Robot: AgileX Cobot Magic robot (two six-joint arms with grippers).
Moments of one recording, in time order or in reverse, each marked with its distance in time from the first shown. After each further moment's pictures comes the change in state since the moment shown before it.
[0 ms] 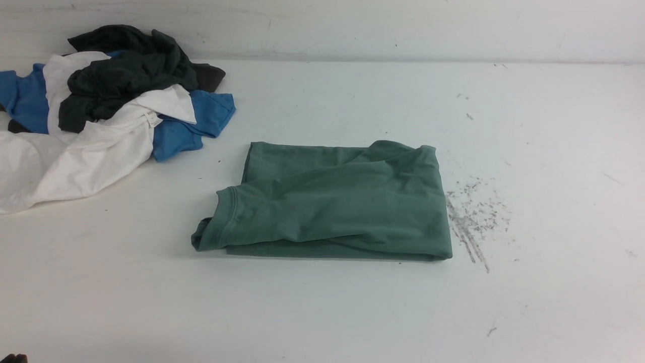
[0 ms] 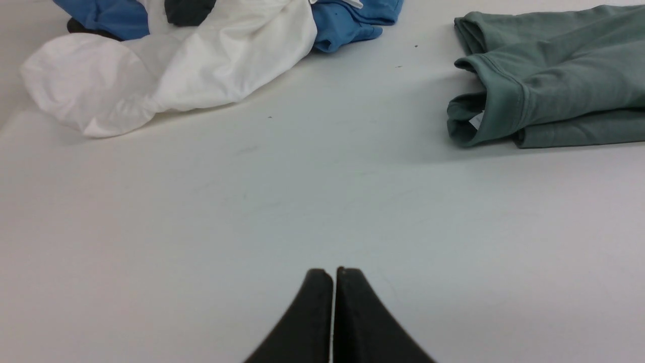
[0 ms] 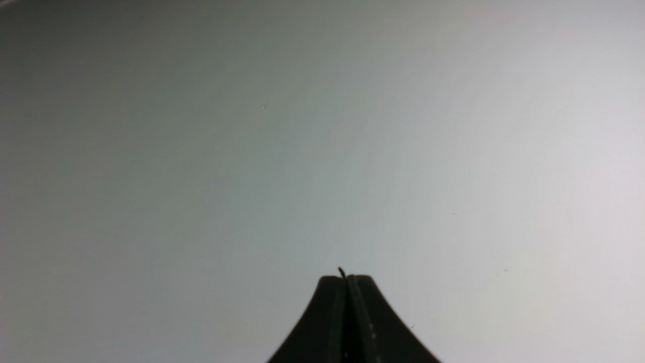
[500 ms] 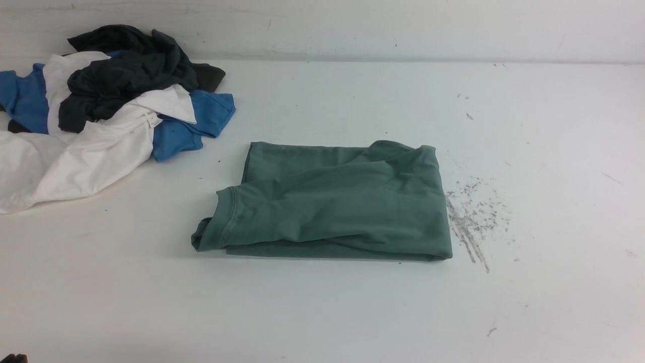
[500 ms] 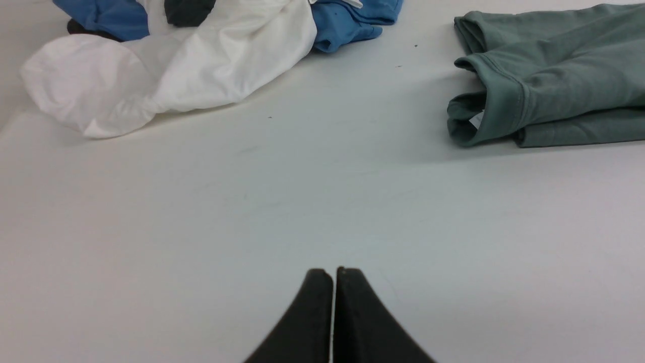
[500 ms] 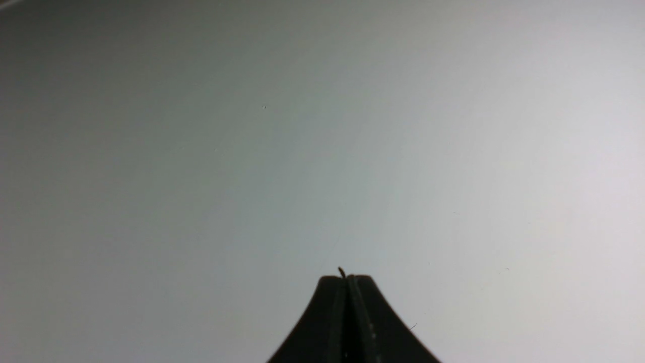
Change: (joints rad) right arm 0.000 0.000 0.000 0.000 0.000 0.011; left arm 0.000 0.000 0.000 -0.001 0.000 0.004
